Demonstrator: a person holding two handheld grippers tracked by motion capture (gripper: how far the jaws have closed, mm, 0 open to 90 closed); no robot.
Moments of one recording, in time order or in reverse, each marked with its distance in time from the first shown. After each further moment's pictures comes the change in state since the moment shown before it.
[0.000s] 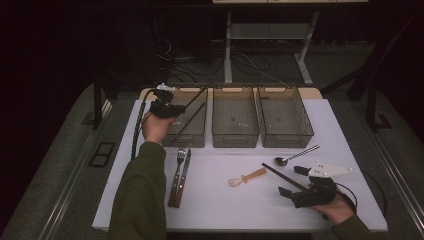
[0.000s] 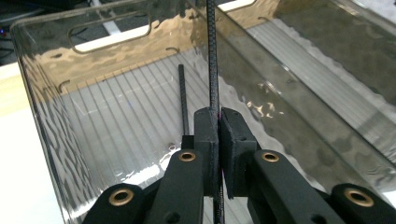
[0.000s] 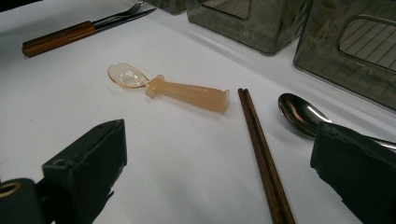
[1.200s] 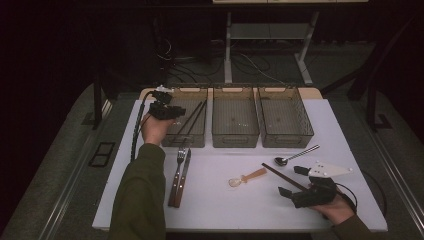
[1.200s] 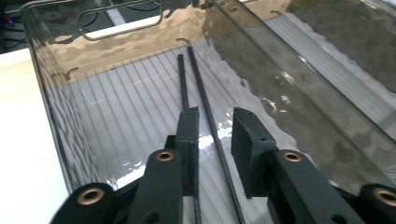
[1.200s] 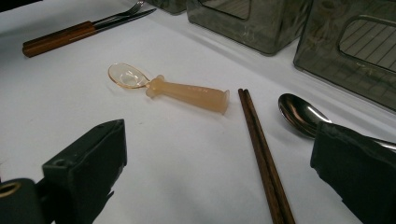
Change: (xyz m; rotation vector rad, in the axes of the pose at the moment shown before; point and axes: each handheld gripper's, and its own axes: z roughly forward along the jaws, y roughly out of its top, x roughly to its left) left arm 0.002 -0.006 -0.004 -0.007 0.007 -0.009; right arm 0.000 0.000 0.000 0.001 -0.001 0.001
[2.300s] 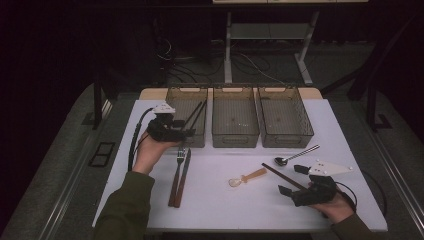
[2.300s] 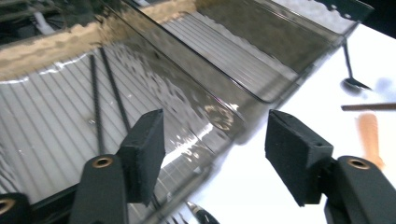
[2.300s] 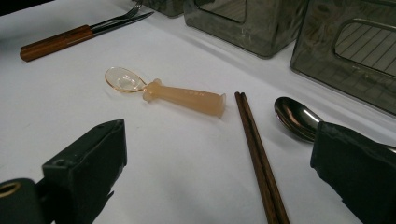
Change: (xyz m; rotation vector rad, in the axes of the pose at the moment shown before) left arm -0.055 -0.043 -0.047 -0.067 -0.188 0.138; right arm -0.002 0.002 0.001 -0.004 -0.006 0.005
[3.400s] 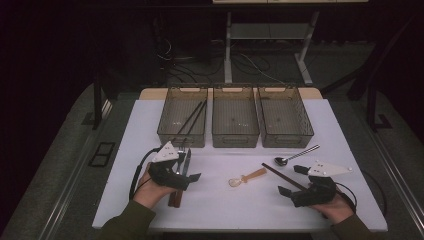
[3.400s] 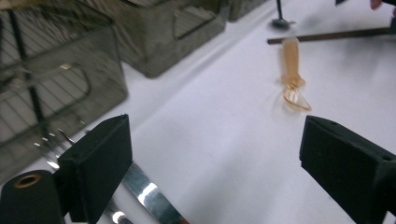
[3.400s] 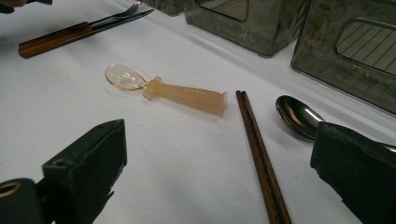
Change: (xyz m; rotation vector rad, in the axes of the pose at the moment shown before) left arm -0.070 -0.080 -0.015 -0.008 -0.091 0.119; right arm 0.003 0.000 0.000 0.004 -0.002 -0.006
